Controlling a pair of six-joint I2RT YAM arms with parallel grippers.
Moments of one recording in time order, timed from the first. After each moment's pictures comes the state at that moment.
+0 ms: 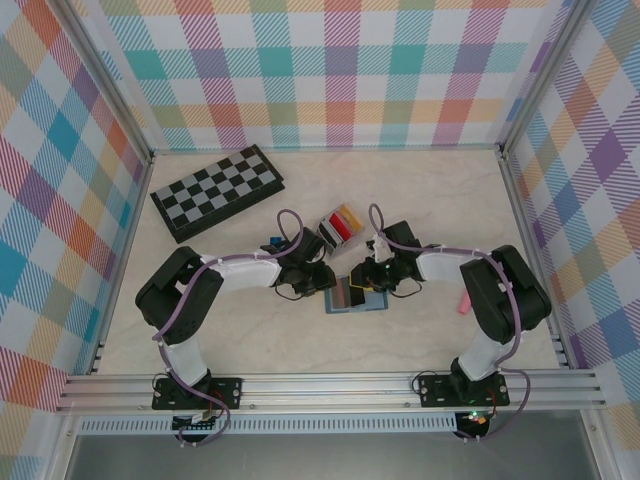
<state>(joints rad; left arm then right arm) -0.74 1.78 0.98 -0.26 0.24 -0.97 0.46 1.68 0.77 -0.19 -0.63 0.58</state>
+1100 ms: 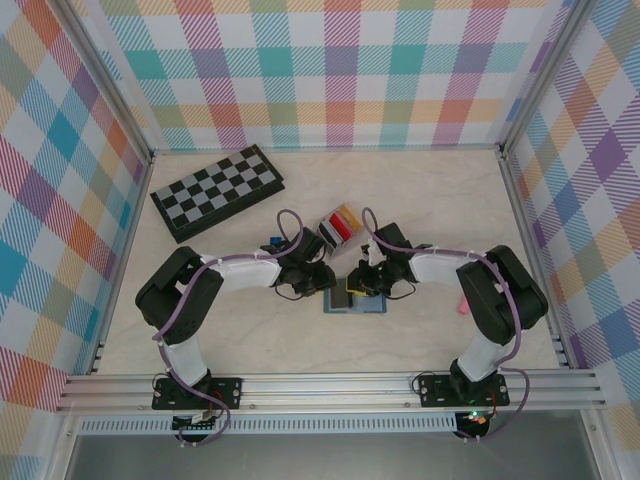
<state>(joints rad) -0.74 1.78 0.98 -0.26 0.24 -0.97 0.53 1.69 0.79 -0.22 -0.59 0.72</state>
